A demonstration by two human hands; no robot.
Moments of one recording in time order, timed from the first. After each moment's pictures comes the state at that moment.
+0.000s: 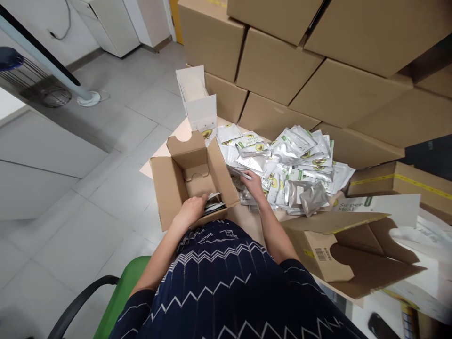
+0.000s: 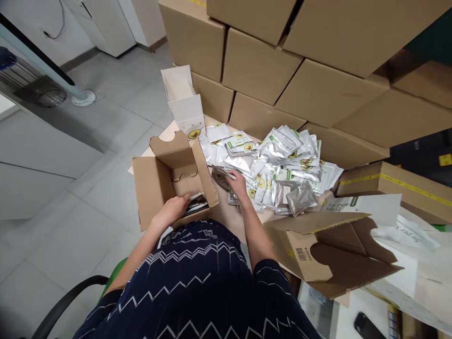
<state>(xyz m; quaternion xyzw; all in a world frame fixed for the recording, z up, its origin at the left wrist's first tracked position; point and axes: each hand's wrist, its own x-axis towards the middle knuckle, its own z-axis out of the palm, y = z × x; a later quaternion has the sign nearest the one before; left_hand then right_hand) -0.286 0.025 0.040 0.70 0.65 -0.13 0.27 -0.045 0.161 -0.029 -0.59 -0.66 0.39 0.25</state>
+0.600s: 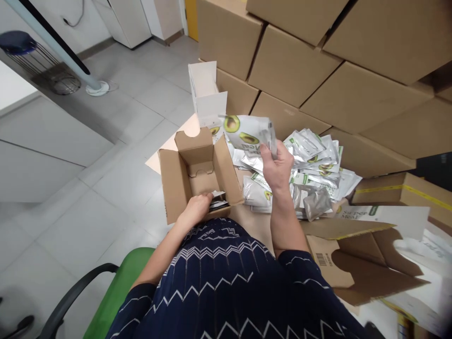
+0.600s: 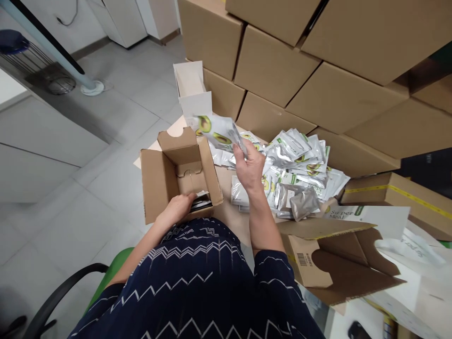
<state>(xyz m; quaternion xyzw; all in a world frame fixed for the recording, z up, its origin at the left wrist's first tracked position) -0.279 0.016 0.045 0.70 0.66 -0.08 0.27 -0.076 0.166 0.123 -0.47 -0.74 0.18 0.44</state>
